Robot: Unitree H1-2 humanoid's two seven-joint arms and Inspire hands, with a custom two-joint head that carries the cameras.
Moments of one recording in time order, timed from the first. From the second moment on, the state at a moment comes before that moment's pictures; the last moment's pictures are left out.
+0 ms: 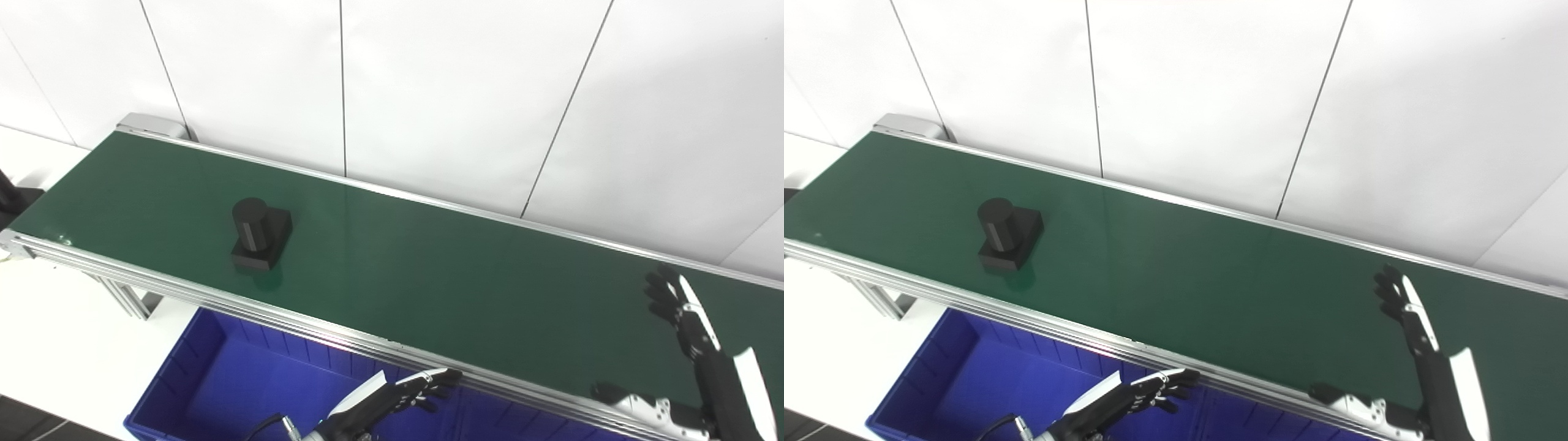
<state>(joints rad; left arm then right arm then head) 0.35 0.15 -0.28 -0.06 0.18 -0.26 -0.23 0.01 -0.25 0.11 -0.36 -0.24 -0.08 0.19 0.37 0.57</state>
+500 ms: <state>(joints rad) 0.36 0.15 -0.29 -0.09 0.21 -0.27 -0.21 -0.14 -0.21 0.16 -0.34 -0.30 -0.03 0.22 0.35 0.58</state>
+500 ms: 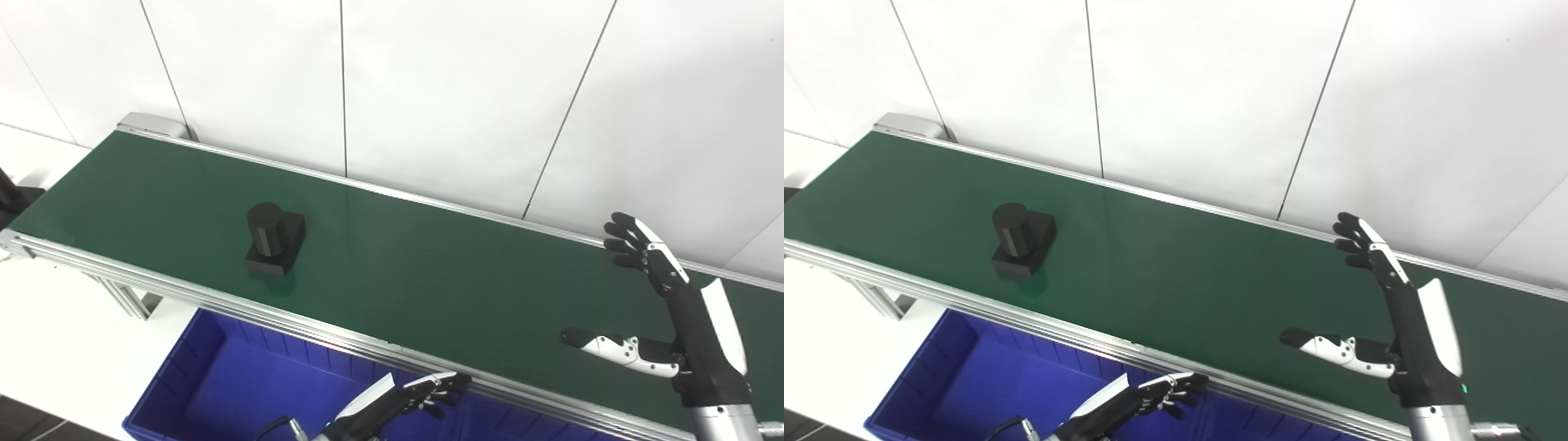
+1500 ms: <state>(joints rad) 0.50 0.18 -0.26 -0.18 0.19 -0.32 -0.18 -0.29 -0.17 0.23 -0.23 -0.29 0.03 0.28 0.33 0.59</state>
